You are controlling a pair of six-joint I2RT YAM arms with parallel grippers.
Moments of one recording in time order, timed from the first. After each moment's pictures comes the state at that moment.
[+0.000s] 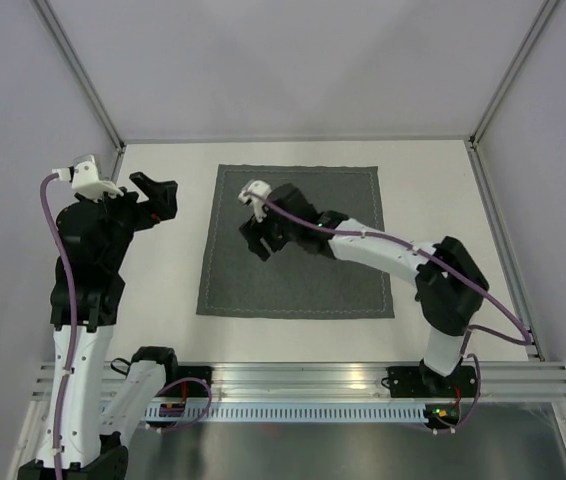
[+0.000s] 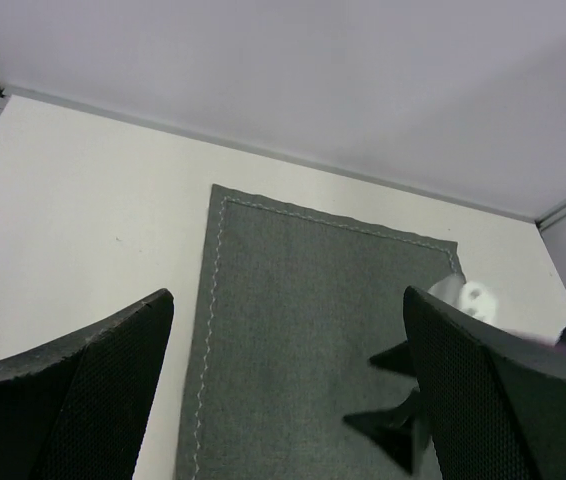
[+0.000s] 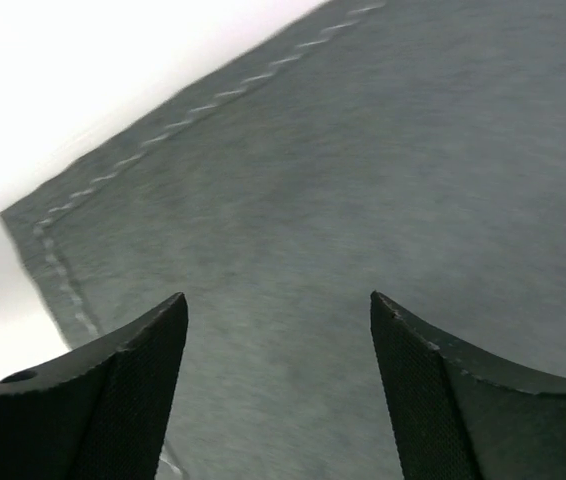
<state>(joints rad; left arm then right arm) -0.05 0.75 1.10 -0.44 0.03 -0.36 0.82 1.79 1.37 -0.20 -0.10 -0.03</state>
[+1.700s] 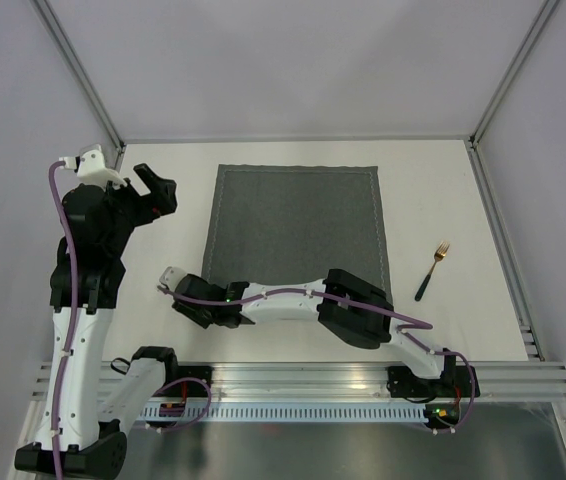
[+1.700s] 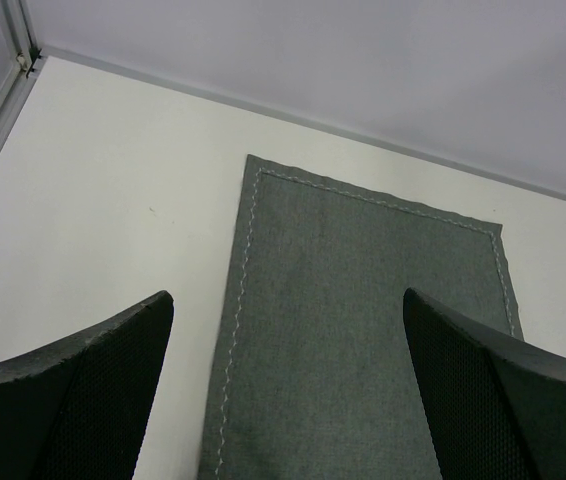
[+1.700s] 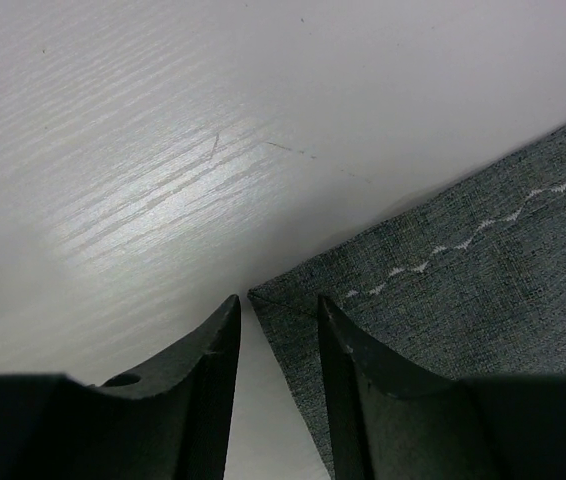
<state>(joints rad) -0.05 0.84 1.19 -0.55 -0.03 -0.34 1.31 2.33 1.76 -0.24 0.21 0.12</state>
